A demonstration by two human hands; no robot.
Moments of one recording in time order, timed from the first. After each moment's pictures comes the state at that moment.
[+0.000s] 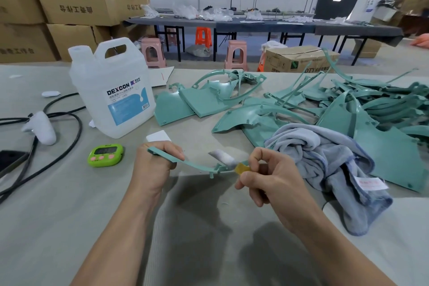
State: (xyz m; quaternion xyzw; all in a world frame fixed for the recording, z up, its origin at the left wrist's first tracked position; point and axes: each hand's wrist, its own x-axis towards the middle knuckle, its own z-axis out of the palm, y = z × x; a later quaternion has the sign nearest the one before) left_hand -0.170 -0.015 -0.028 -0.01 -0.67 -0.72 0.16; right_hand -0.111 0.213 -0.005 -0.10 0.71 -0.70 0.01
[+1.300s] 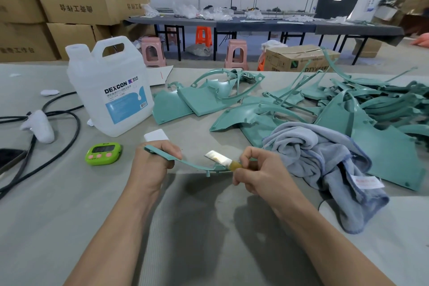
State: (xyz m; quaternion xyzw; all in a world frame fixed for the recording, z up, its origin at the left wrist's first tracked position) left_hand -0.170 -0.014 -0.031 0.01 -0.67 -0.72 0.14; right_hand -0.138 0.216 -0.026 -0.07 0.74 -0.67 0.04
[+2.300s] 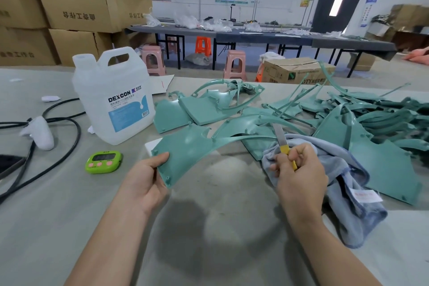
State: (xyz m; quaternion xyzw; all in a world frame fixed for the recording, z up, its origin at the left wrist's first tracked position) left_hand -0.169 -0.026 -0.015 0.15 -0.33 -0.93 -0.09; right_hand -0.139 0.232 -0.022 0.11 0.74 -0.57 -0.34
